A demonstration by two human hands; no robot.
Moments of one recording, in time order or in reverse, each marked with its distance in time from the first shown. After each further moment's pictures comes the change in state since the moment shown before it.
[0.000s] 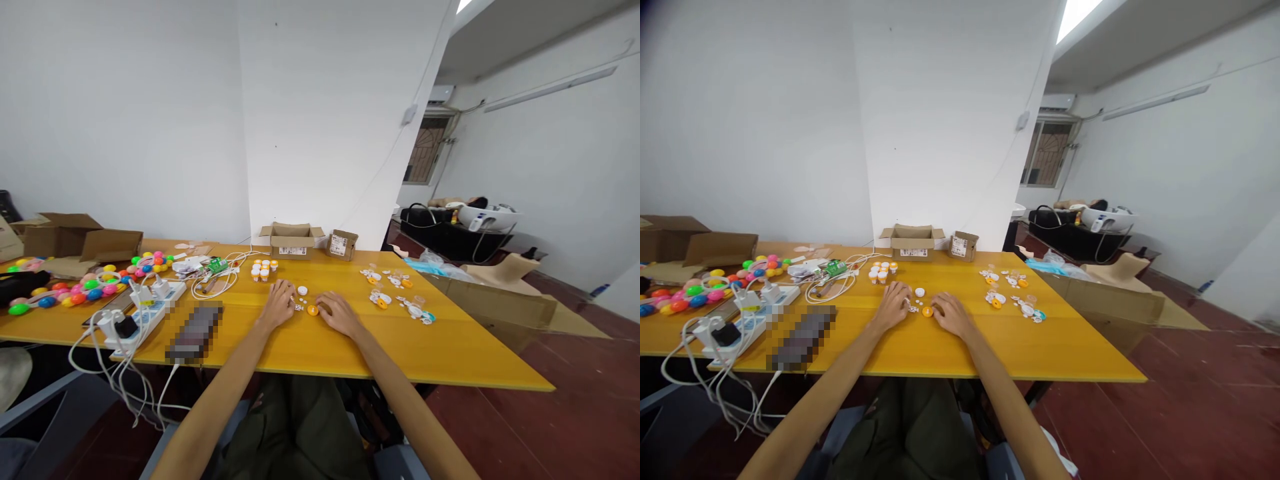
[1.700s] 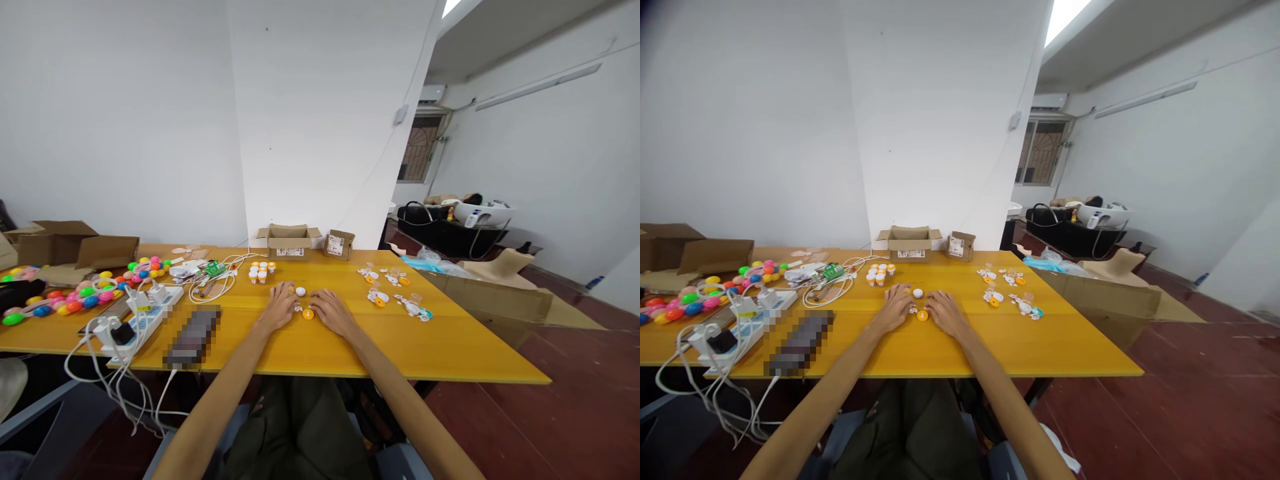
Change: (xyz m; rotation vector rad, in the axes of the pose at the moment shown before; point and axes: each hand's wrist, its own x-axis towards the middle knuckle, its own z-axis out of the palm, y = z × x) left_hand -0.003 -0.014 0.016 0.020 -0.072 0.087; right_hand 0.006 0.000 0.011 -0.078 0.013 -0.088
